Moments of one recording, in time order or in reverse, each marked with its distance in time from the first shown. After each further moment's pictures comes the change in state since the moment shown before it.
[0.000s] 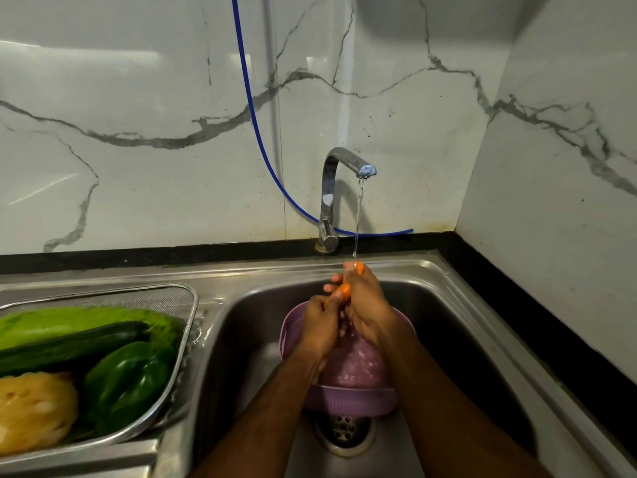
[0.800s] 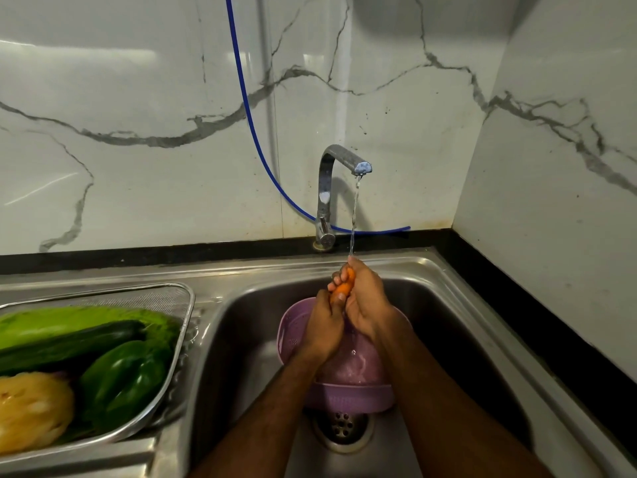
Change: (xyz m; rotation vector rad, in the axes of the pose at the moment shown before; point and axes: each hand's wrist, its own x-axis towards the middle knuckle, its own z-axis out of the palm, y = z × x) left_hand -0.001 -0.007 0.003 0.279 -0.046 0.174; right_hand -0.001 -0.007 -0.002 0.150 -0.049 0.052
